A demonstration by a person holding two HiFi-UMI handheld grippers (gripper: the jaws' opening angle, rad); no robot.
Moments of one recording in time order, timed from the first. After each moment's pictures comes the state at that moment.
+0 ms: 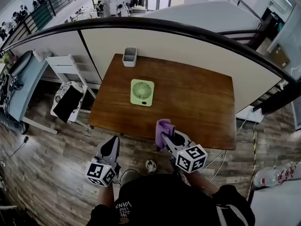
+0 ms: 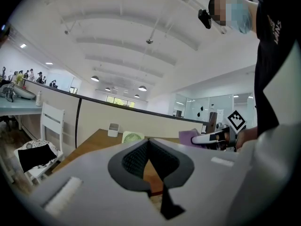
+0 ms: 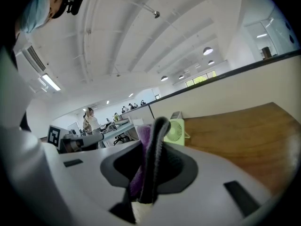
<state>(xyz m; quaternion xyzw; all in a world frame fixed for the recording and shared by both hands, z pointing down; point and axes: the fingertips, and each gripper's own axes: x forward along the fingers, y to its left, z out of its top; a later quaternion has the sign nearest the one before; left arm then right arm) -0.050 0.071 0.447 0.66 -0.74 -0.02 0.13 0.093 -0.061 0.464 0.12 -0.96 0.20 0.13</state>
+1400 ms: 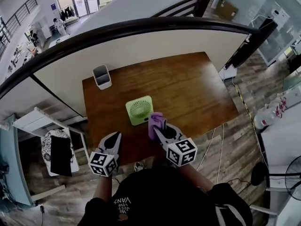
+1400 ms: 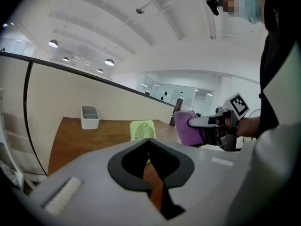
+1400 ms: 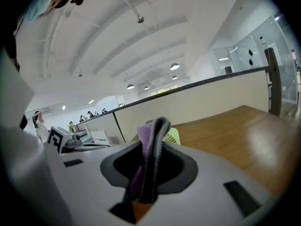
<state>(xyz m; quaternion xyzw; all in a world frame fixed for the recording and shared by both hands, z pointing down) -0.213 -0.078 0.529 0.83 -0.51 0.05 0.20 -0.060 -0.119 0.487 0.37 -0.90 0.20 0.11</state>
